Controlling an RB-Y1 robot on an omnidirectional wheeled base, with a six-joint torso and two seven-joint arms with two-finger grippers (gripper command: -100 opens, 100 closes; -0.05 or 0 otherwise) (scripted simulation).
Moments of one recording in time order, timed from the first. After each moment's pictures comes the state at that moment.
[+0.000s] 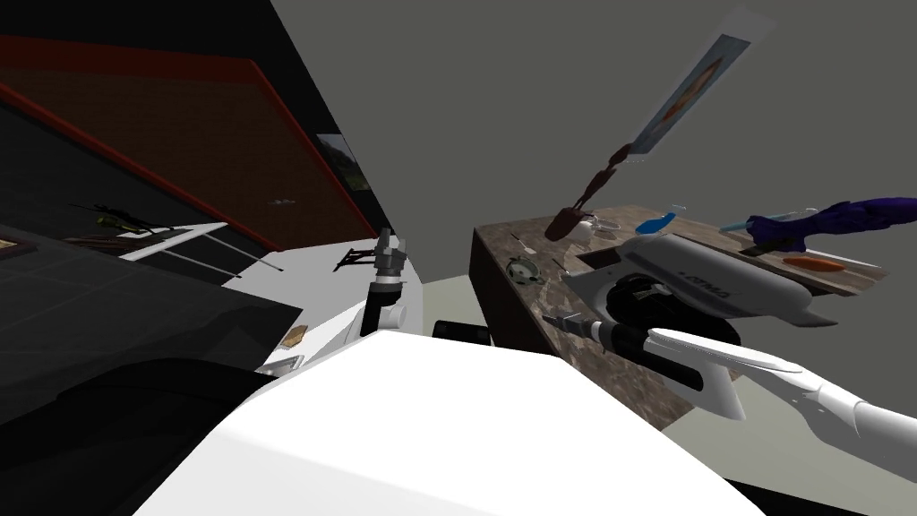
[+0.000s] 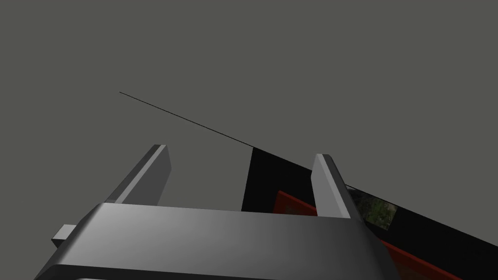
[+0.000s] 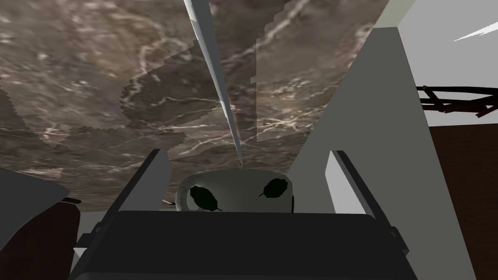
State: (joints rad) left arm 0.50 0.03 -0.03 -2.26 -0.11 -0.36 0.15; right arm 0.36 -1.72 0.63 -1.93 0.13 -0.06 0.09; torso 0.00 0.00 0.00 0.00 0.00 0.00
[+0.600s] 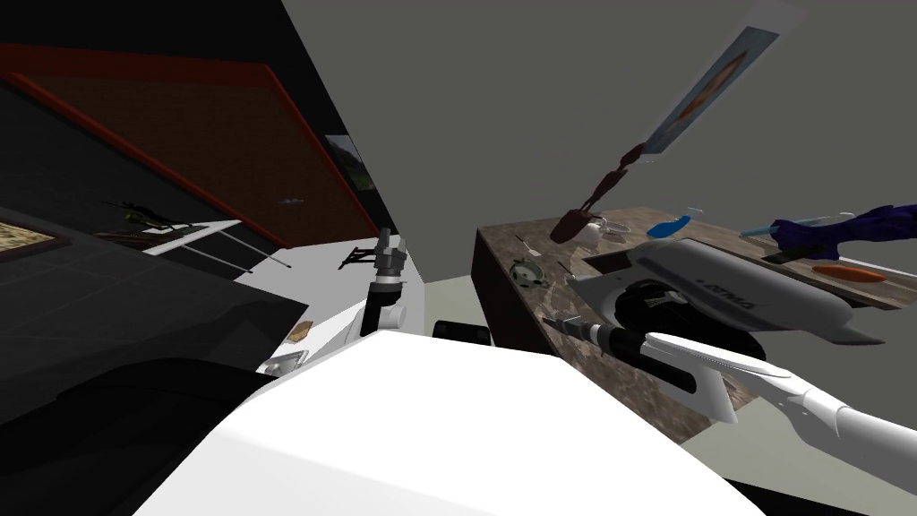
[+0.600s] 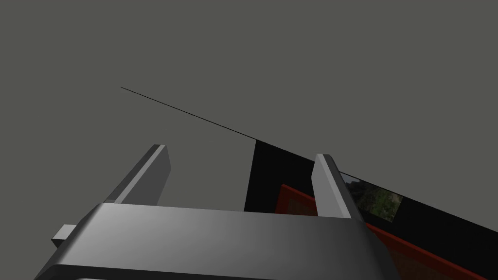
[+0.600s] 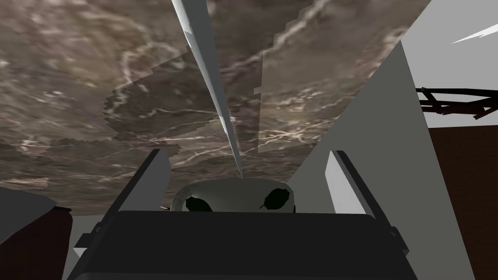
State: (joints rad) left arm 0.50 0.03 -0.03 -2.26 -0.11 -0.36 0.15; right arm 0.37 -1.67 0.64 -1.88 0.15 -0.06 0.10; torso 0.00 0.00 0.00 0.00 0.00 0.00
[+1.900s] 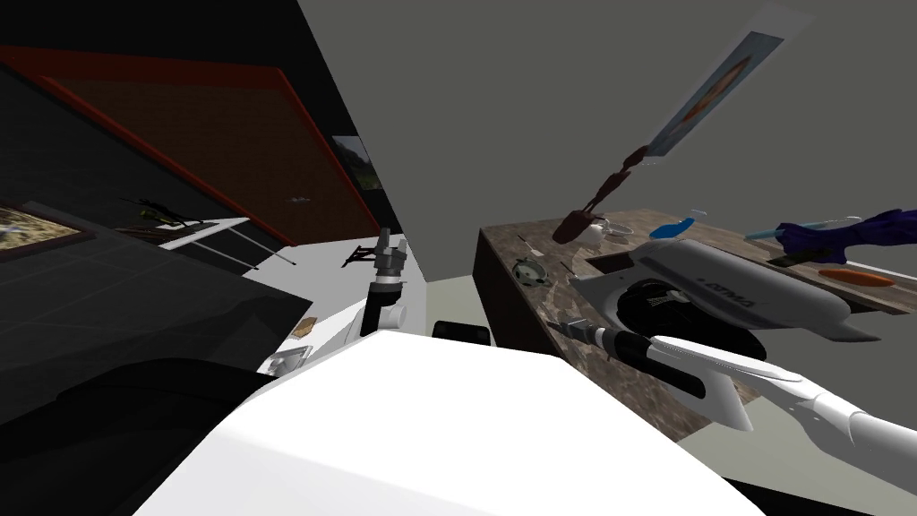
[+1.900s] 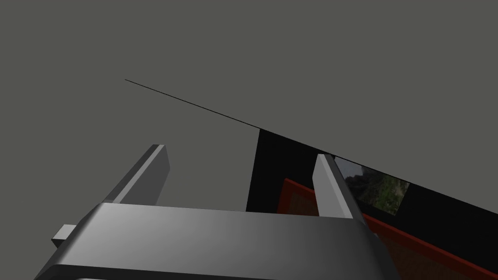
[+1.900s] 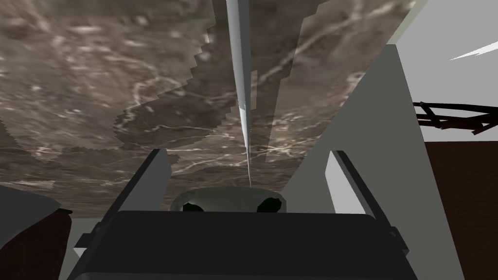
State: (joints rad) left arm 0.50 0.03 -0.03 -2.26 -0.11 -0.36 0.15; right arm 0.38 -1.69 0.65 -1.86 0.16 -0.06 0.10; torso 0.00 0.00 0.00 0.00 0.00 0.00
